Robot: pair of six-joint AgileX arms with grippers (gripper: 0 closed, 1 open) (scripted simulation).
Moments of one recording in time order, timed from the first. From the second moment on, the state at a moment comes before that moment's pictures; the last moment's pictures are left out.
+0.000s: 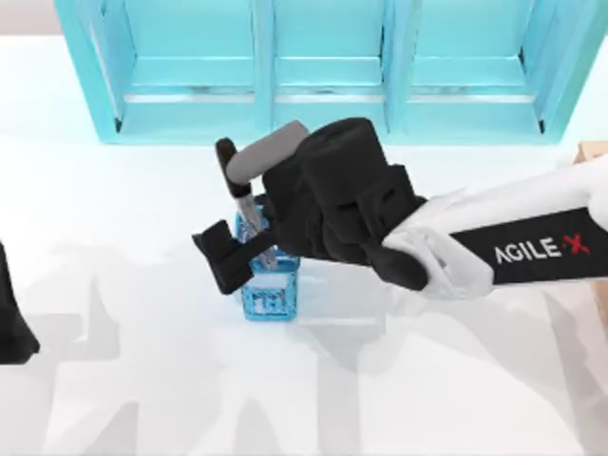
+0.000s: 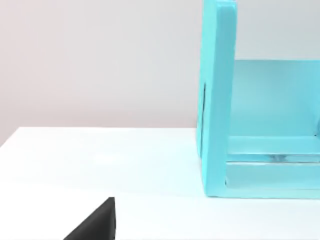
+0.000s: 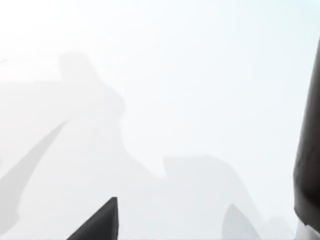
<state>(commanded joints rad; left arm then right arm) 0.00 0.00 0.00 0.00 0.00 0.00 0.76 2.08 1.15 0.36 -0.15 0.14</state>
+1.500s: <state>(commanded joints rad) 0.00 0.00 0.00 0.00 0.00 0.00 0.42 1.54 1.14 -0.22 -0.44 -0.06</state>
